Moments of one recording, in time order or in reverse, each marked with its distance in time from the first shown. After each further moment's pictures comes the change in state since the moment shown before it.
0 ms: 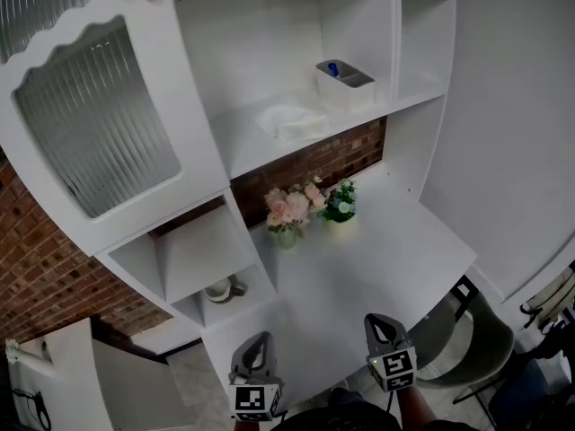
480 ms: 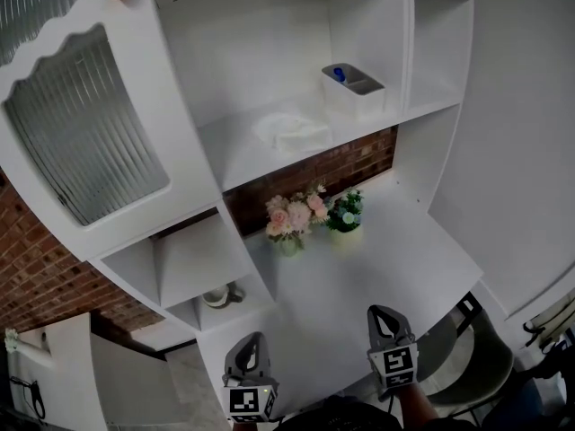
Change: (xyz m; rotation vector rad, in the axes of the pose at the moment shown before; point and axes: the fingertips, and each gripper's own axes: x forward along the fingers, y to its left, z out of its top) left arm 0.023 0.009 0.013 0.007 -0.004 0.114; right arm 0.034 -0.044 0.034 -0.055 -0.057 0.000
